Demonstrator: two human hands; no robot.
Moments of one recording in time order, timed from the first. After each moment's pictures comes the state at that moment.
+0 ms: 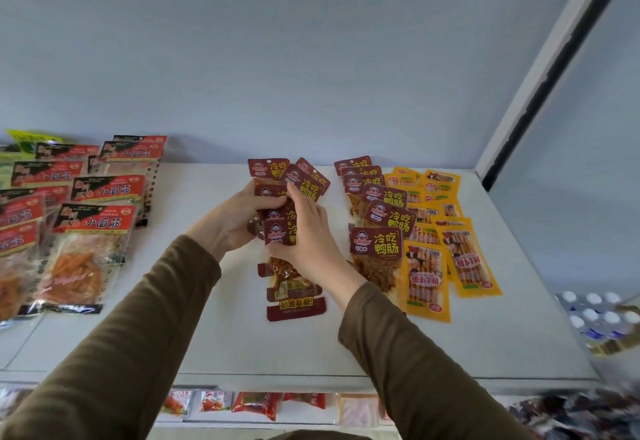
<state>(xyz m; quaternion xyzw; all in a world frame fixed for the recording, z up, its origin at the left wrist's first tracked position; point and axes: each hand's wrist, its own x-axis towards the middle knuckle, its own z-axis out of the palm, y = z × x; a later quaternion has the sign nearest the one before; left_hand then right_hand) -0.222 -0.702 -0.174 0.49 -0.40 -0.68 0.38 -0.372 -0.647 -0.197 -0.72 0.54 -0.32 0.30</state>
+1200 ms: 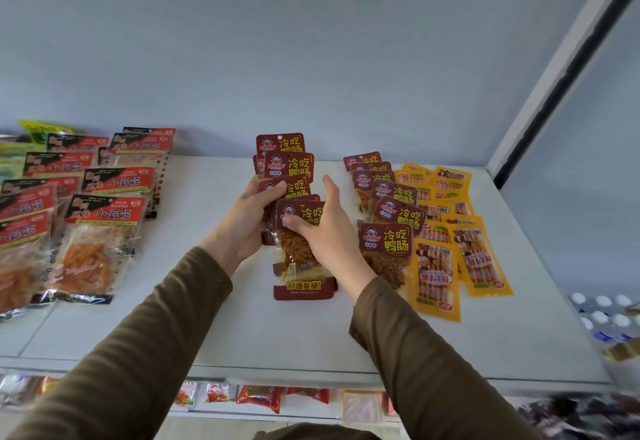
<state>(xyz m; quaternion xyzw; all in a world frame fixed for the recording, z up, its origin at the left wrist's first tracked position) -0.230 -0.678 -0.180 0.49 -0.35 -0.64 0.48 -0.377 -0.648 -0.186 -0.61 0.59 -0.37 0.37</state>
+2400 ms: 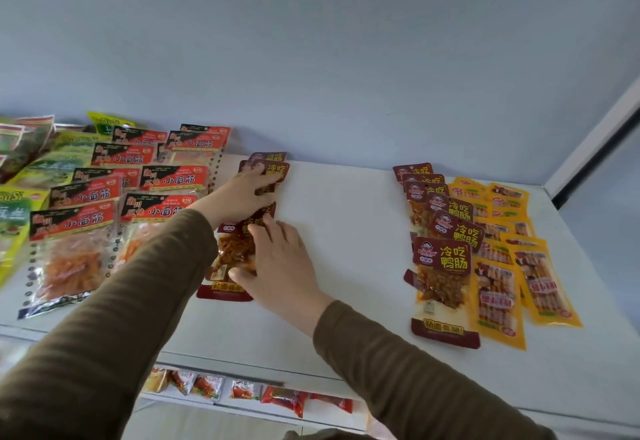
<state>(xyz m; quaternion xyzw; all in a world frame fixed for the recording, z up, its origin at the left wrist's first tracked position) -0.102 -0.716 -0.162 0.65 -0.72 -0.21 0.08 -0.242 -0.620 -0.209 -0.83 0.51 -0.15 0.15</state>
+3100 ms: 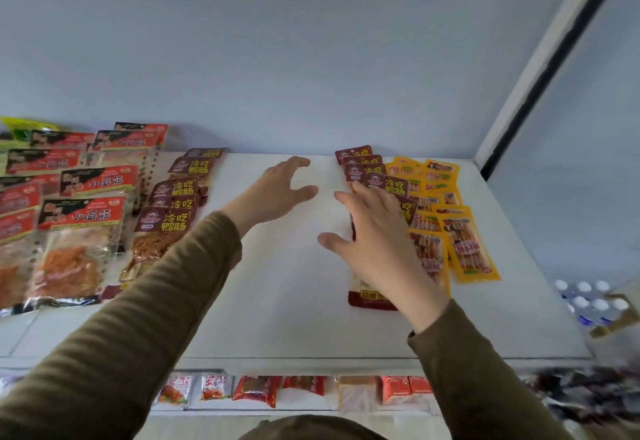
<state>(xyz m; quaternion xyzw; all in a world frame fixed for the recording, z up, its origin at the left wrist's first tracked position) -0.252 -0.705 -0.161 0.57 -0.76 -0.25 0.18 -0.439 -0.592 -0.146 -0.75 0.64 -0.16 0.10</state>
